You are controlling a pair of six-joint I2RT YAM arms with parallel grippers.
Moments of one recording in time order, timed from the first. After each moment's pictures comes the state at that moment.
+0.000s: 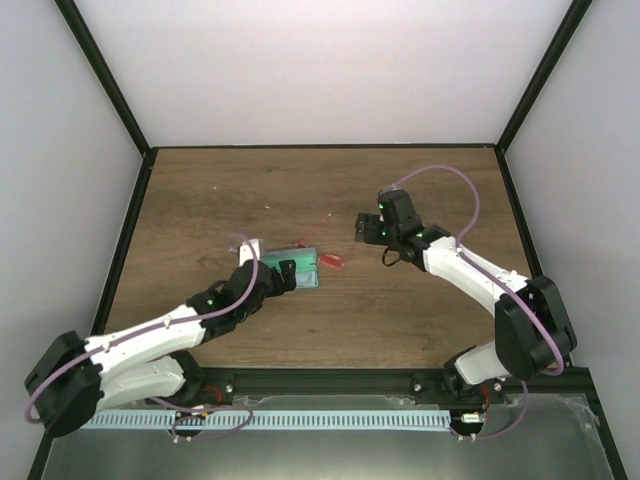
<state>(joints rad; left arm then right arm) -0.86 1.10 0.51 -0.06 -0.37 -0.83 0.53 1.44 0.96 -0.28 0.11 0.49</state>
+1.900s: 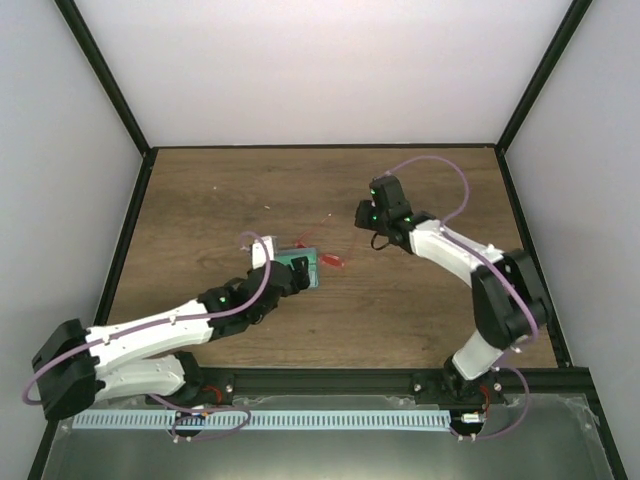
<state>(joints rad) -1.02 1.14 0.64 -0.14 -0.53 -0.95 0.47 1.57 1.03 -0.16 0.07 0.57</state>
